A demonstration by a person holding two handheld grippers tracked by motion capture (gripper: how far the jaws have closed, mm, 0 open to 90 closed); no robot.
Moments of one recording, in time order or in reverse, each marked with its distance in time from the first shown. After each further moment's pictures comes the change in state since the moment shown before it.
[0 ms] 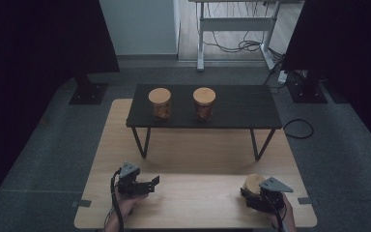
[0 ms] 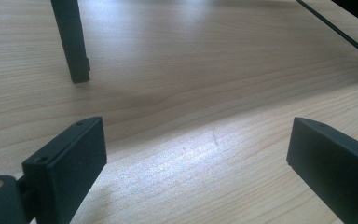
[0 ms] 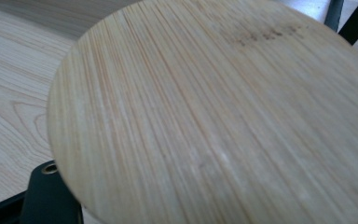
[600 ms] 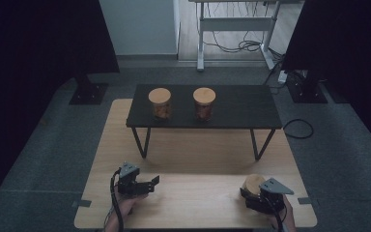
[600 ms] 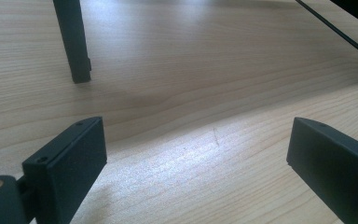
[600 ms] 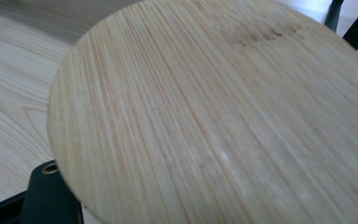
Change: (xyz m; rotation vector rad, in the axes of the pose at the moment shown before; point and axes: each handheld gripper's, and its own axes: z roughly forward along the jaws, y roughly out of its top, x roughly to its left) left arm 0.001 0.000 0.000 0.001 -0.002 -0.001; right arm 0.005 -0.002 -0.007 -0.037 0.000 -0.016
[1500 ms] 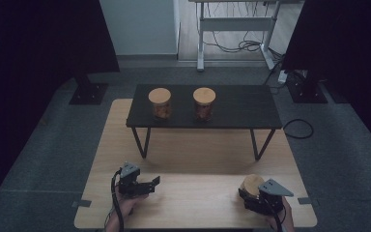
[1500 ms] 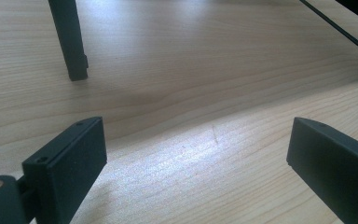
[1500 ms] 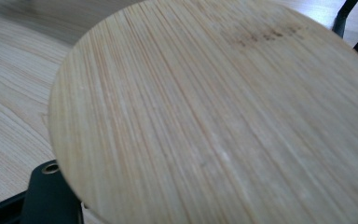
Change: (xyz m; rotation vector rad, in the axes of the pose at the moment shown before) left arm 0.000 0.000 0.002 0.007 0.000 0.003; right arm 0.005 -0.002 -0.002 -0.026 0.013 -0.015
